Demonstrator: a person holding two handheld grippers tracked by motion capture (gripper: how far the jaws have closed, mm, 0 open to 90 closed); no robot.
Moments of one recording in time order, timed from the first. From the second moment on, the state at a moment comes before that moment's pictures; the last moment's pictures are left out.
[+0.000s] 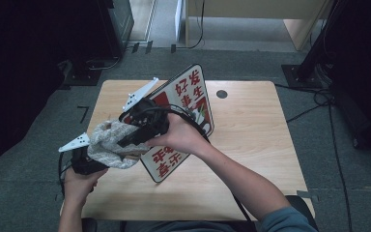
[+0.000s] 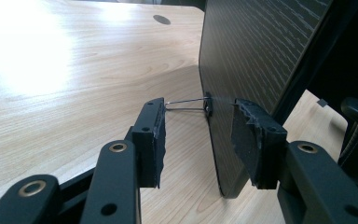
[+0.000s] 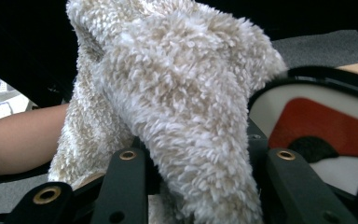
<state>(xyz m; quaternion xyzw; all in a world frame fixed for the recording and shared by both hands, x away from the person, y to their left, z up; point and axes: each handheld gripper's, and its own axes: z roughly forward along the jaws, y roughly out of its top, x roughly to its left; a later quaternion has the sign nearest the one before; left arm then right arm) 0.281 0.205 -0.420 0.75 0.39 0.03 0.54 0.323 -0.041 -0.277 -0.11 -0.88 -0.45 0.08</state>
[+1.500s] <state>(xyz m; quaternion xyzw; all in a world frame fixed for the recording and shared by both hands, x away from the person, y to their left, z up) 0.282 0.206 -0.421 0.75 0.38 0.04 0.54 0.318 -0.053 -0.327 -0.13 -0.89 -0.43 0.10</state>
